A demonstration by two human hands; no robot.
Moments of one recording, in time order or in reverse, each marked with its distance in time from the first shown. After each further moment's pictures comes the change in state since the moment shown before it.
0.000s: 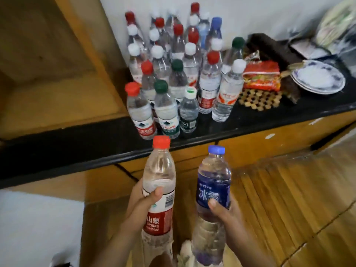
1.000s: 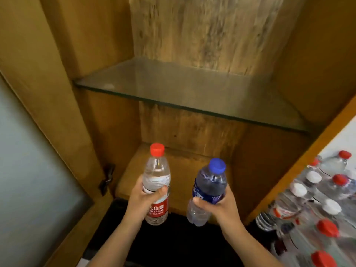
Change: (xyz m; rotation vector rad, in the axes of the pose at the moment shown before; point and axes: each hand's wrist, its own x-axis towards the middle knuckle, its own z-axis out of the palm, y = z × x) left_hand 0.147 0.175 -0.358 -0.134 0.416 0.372; right_hand 0.206 -0.125 0.423 -0.326 -0.385 -0.519
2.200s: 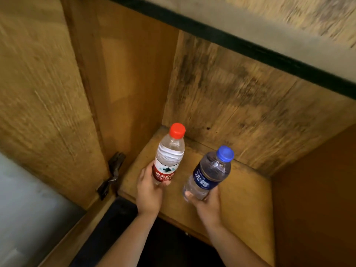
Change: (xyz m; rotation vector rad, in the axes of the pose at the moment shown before) left_hand 0.127 -0.126 -0.042 0.407 0.399 0.020; right_hand 0.114 0.132 0.113 -0.217 0.050 0.179
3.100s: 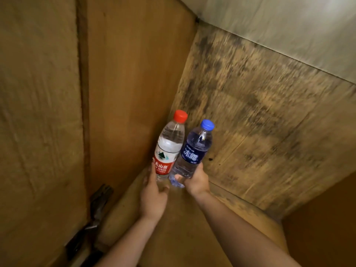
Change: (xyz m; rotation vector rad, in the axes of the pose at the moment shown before) left_hand 0.093 0.003 0.039 -0.056 -0.068 0.007; right_hand 0.144 -0.051 0.064 -0.470 -0.084 -0.103
